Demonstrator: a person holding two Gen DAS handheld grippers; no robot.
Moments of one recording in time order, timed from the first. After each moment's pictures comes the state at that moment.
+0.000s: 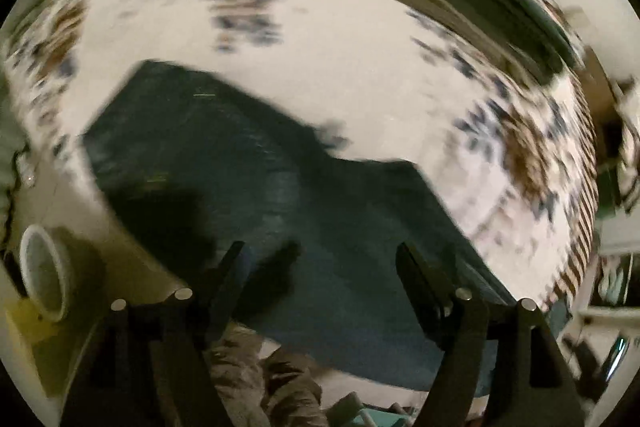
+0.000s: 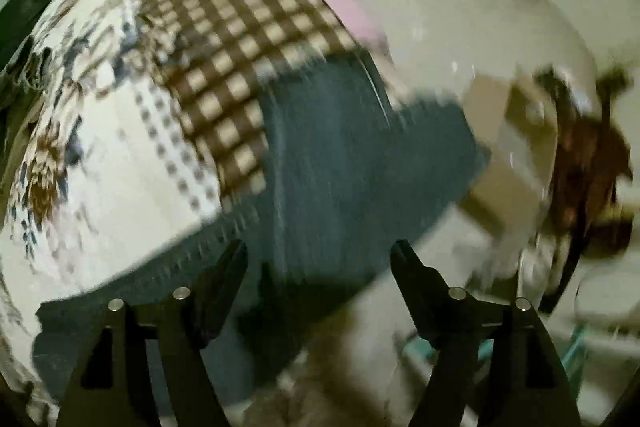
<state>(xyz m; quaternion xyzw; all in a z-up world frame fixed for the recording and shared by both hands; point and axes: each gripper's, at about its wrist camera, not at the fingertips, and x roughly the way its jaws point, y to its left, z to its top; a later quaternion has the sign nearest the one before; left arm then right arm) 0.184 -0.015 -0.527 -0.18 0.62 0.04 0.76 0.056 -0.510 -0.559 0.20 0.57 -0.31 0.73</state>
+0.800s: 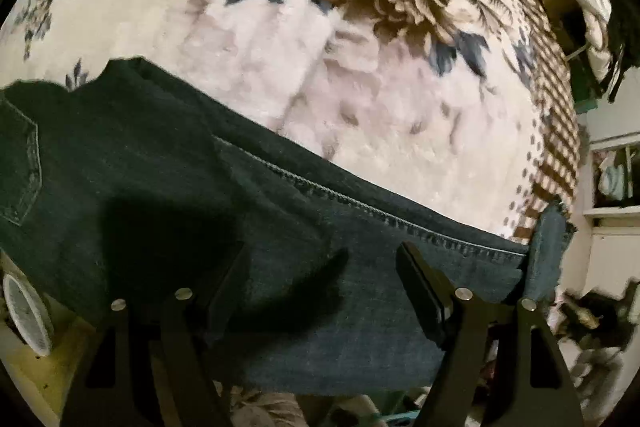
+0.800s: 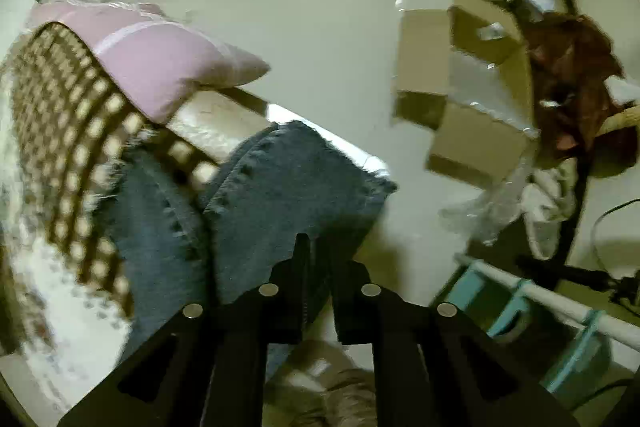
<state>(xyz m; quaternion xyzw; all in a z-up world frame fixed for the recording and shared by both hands) 0.181 -0.216 -0.574 -0.10 0.67 -0.07 0.73 -0.006 -0.675 -0.589 0.38 0.55 -0.37 0.64</state>
